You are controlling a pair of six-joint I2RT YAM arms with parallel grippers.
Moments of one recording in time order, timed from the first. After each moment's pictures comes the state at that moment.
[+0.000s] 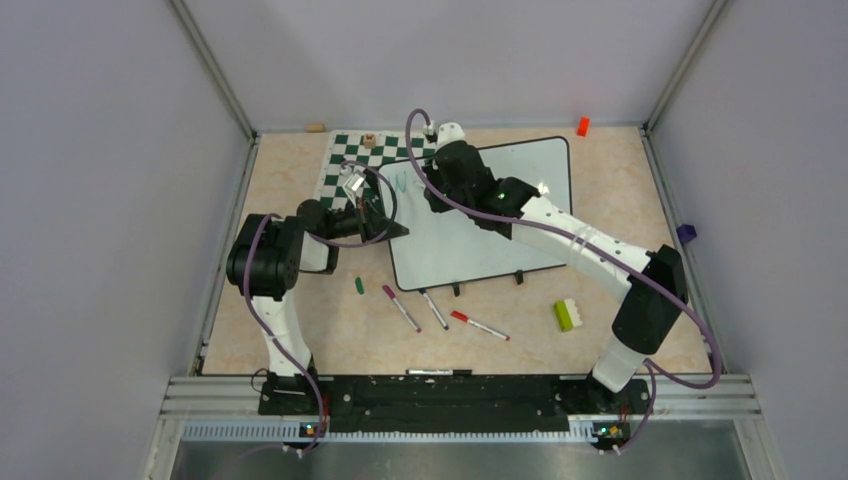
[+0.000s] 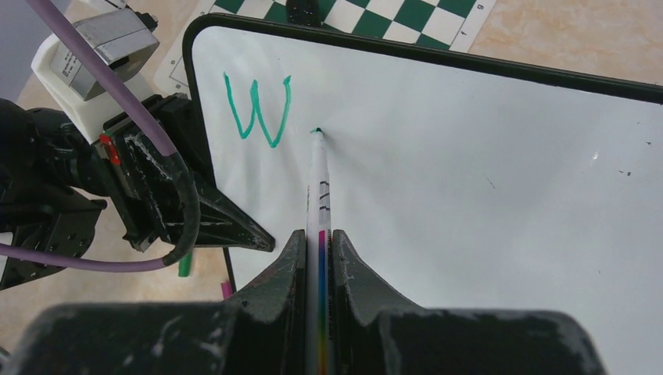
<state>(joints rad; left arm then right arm) -0.08 1.99 0.74 1.49 1.29 -0.93 0.85 1.68 1.57 -0.43 0.27 0.31</state>
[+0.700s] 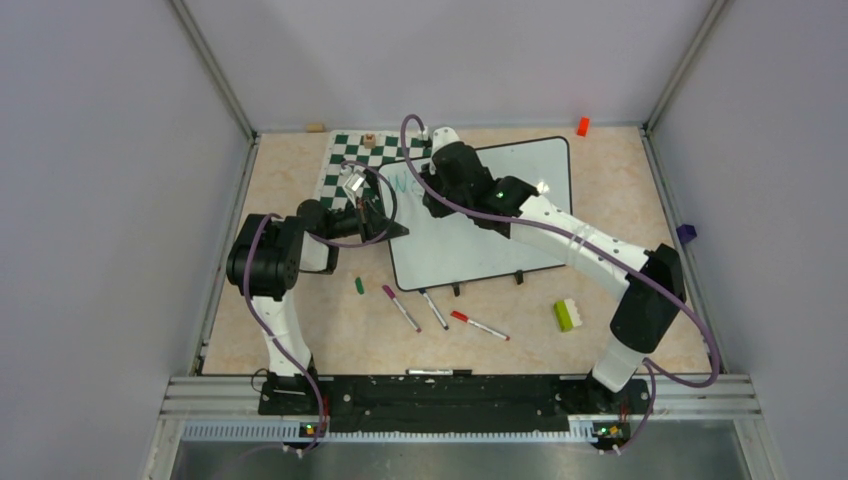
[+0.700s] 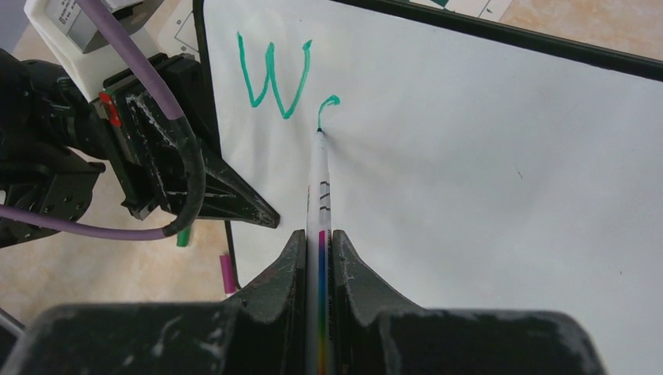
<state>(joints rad) -0.08 1.99 0.74 1.49 1.29 -0.93 0.85 1.69 1.59 -0.47 0.21 0.28</state>
